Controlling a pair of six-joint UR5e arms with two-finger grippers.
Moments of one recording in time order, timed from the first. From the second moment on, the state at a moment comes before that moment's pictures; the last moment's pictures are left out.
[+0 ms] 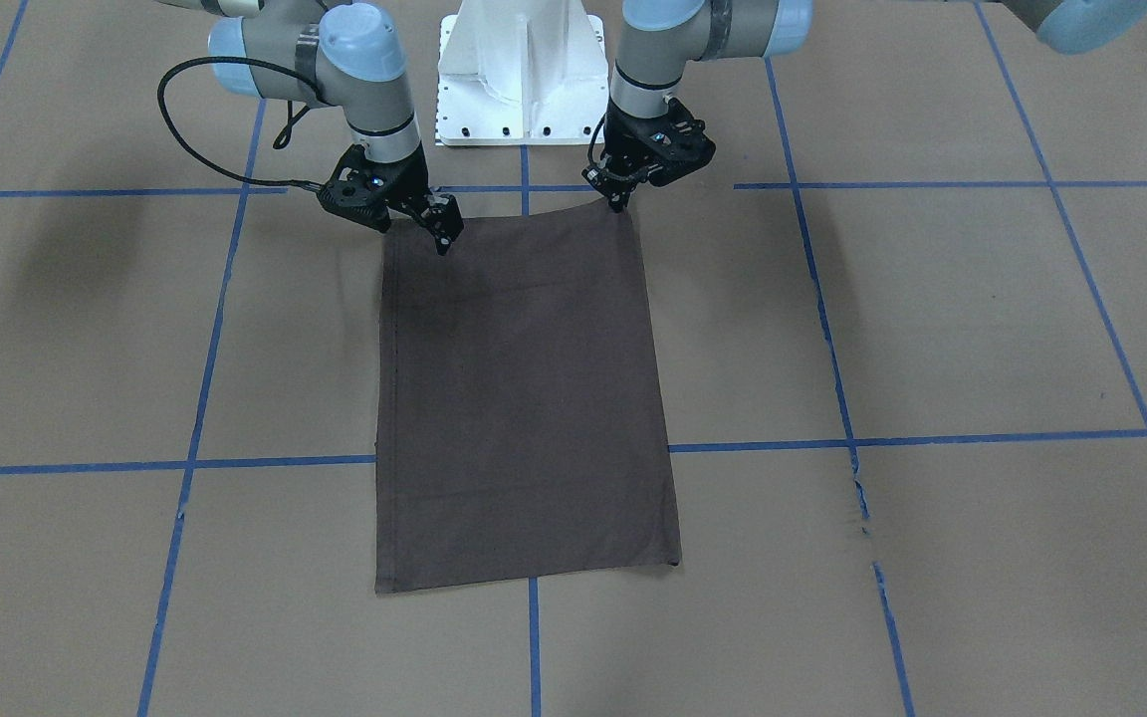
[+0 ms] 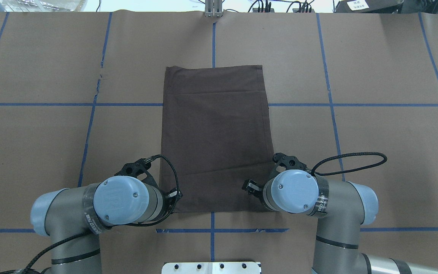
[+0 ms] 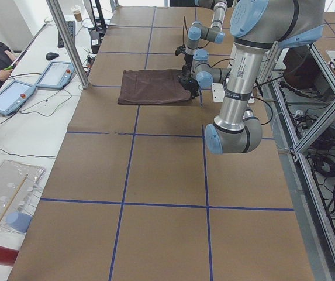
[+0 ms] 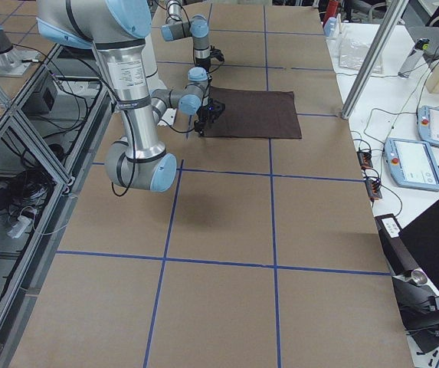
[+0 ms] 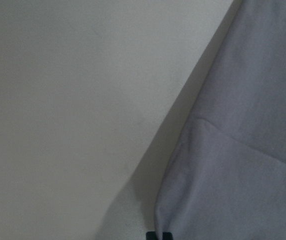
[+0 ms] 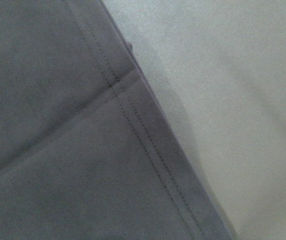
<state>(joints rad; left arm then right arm) -0.25 -2.01 -1.93 -1.64 -1.68 -1.96 0.28 -1.20 1.85 -1.44 1.67 1.85</state>
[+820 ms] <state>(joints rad) -0.26 -2.01 -1.93 -1.64 -1.68 -1.96 0.26 -1.20 1.85 -1.44 1.67 1.85</state>
